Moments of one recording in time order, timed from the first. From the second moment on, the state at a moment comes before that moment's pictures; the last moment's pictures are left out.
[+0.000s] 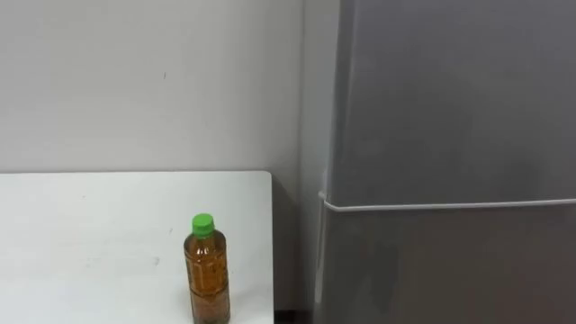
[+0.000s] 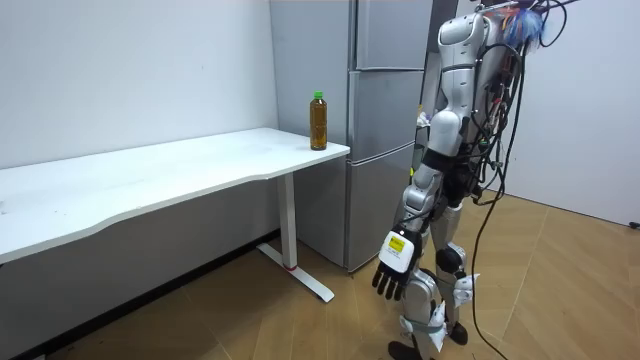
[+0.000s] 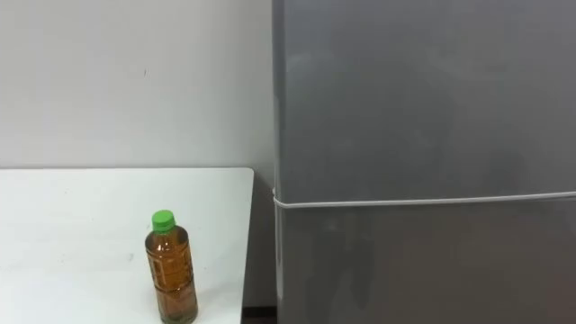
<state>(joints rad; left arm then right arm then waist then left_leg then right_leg) 0.24 0.16 0.06 1.16 0.17 0.15 0.19 0.10 -0.21 0.06 1.32 0.50 0.04 0.18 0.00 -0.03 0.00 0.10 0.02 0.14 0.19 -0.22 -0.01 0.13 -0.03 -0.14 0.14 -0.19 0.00</state>
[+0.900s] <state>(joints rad) 0.25 0.14 0.28 1.10 -0.43 0.12 0.28 0.11 -0.21 0.03 1.31 0.54 0.06 0.19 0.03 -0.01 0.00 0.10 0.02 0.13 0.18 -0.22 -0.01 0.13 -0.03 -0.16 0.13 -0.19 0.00</state>
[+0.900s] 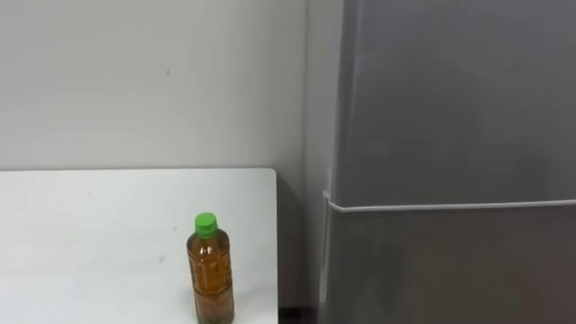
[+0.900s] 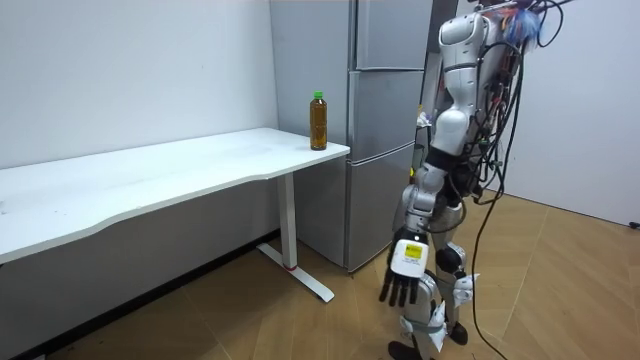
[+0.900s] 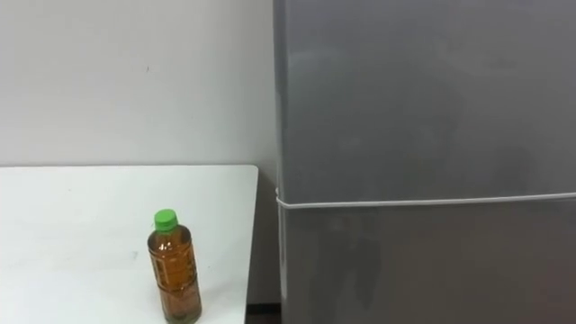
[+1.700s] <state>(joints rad) 0.23 0.21 0.43 0.34 -0.78 -0.04 0.68 0.22 -0.22 -0.05 1.15 0.49 0.07 0.15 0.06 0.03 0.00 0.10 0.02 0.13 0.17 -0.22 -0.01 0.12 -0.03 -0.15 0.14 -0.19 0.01</state>
